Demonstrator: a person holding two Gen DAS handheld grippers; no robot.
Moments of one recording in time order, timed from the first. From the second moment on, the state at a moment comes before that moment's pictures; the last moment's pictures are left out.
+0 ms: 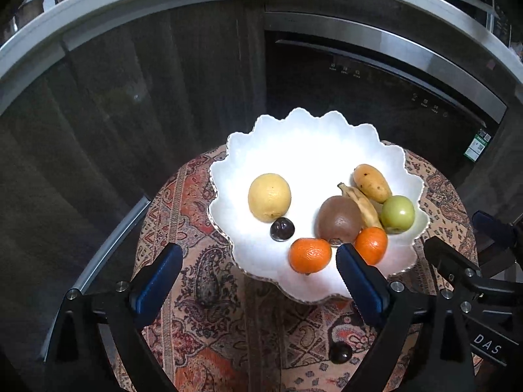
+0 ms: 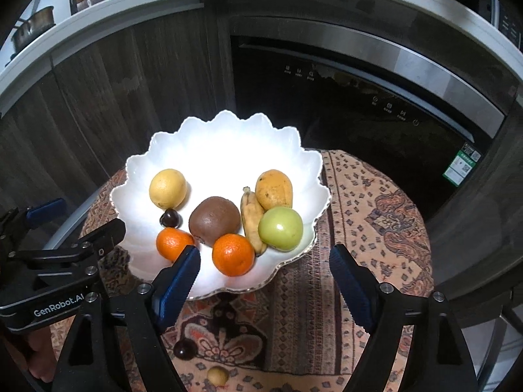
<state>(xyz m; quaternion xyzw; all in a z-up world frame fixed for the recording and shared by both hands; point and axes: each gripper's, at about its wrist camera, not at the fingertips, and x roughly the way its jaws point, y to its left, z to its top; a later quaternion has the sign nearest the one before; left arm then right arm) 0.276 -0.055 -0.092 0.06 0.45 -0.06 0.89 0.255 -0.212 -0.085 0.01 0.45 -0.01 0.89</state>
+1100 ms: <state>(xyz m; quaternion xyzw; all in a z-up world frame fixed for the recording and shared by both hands) 0.197 -0.090 -0.116 0.09 0.45 -0.08 0.89 0.166 -0.248 -0.100 0.04 0.45 -0.06 0.89</state>
